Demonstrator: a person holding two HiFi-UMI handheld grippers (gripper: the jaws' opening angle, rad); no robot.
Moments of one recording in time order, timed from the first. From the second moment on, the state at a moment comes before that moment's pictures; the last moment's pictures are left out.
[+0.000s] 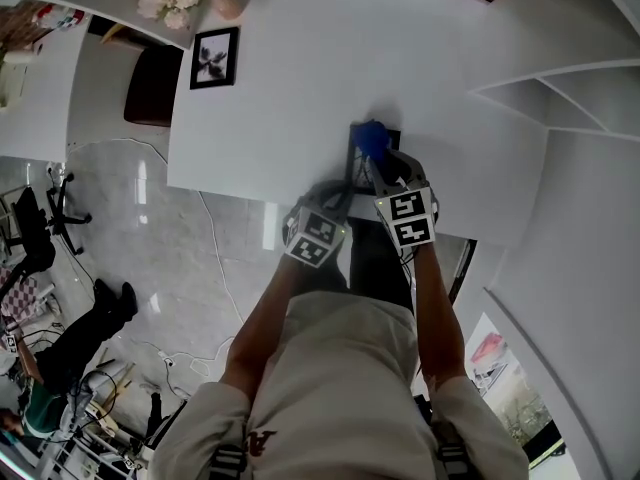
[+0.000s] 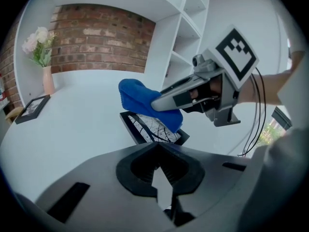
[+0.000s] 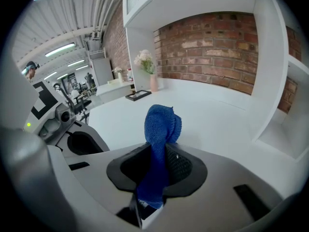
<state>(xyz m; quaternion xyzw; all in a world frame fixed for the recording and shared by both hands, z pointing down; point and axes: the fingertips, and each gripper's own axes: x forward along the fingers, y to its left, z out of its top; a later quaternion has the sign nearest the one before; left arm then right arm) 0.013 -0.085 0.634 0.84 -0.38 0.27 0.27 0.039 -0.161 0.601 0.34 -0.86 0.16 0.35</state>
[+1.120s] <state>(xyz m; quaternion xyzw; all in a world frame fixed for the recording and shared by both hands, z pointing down) 0.014 -0.085 0.648 0.82 -0.38 0.28 0.31 0.002 -0.182 0.642 0.26 -0.87 0.13 0.40</state>
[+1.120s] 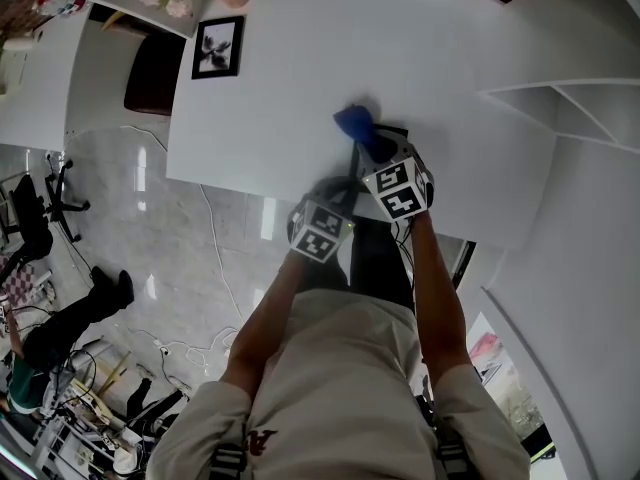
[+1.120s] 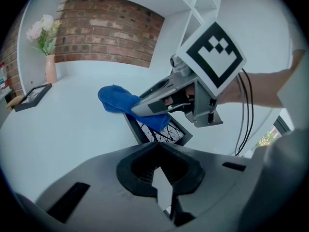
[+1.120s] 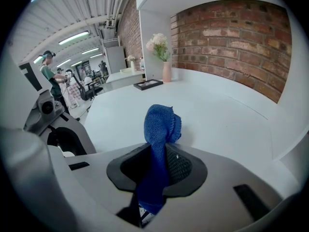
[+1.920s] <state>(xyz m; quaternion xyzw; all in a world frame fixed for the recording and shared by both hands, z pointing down) 0.016 -0.088 0.646 0.82 -0.39 0.28 0.32 0.032 -0.179 0.641 0.28 -0.85 0.13 0.43</state>
